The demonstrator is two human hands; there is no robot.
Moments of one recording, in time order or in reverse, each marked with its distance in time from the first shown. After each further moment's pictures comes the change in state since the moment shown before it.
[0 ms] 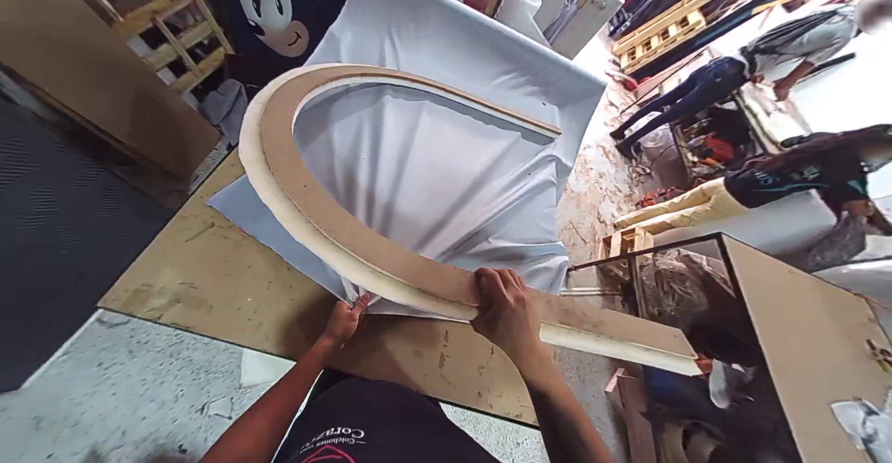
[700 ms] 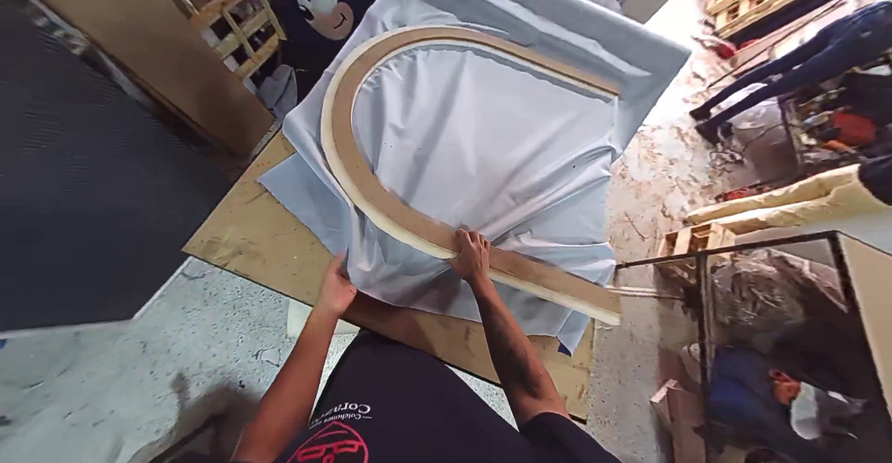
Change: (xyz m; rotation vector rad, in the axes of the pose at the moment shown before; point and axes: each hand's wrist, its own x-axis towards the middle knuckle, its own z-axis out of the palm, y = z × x) left_hand -0.028 0.001 -0.063 -0.826 0.198 -0.109; right_hand 0.017 0.016 0.228 0.125 -0.125 0.157
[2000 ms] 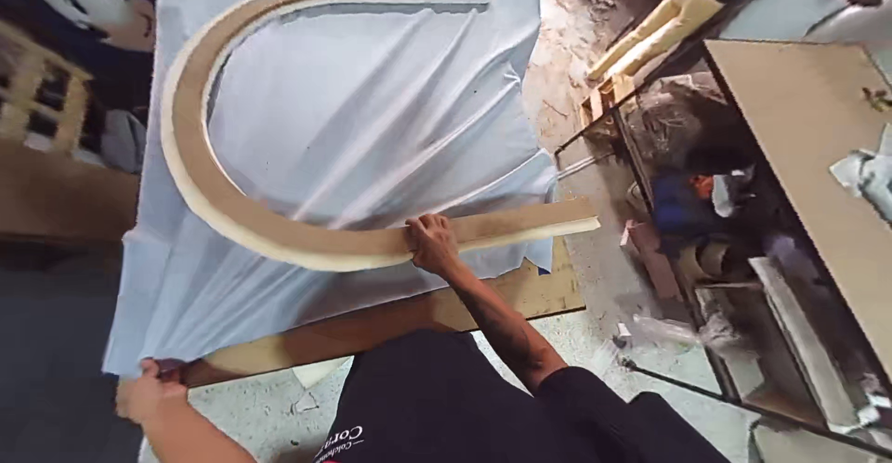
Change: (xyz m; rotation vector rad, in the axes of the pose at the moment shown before) left_hand 0.086 0.204 -0.185 0.438 0.611 0.528; right_hand -0.025 -0.043 -0.042 -0.007 0.046 0.121
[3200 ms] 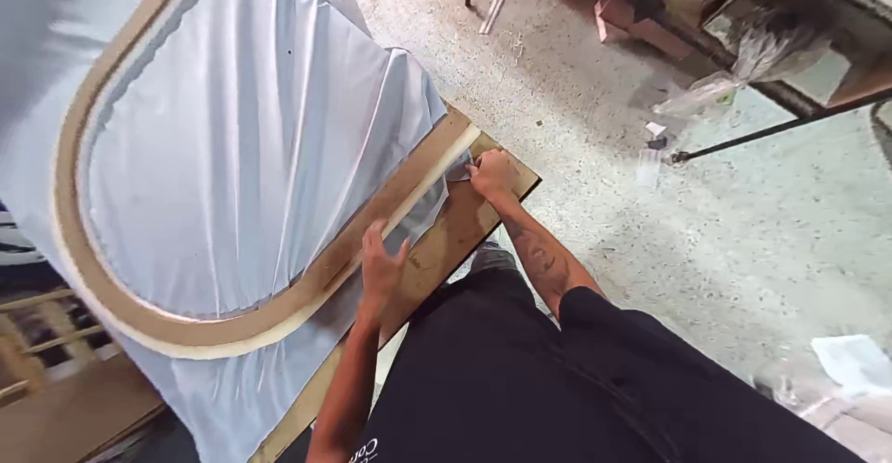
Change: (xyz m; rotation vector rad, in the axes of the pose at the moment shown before) left_hand -0.500 -0.045 0.297 0.896 -1.589 1.174; right_hand -0.227 0.248 -0.052 0.254 0.149 1.148
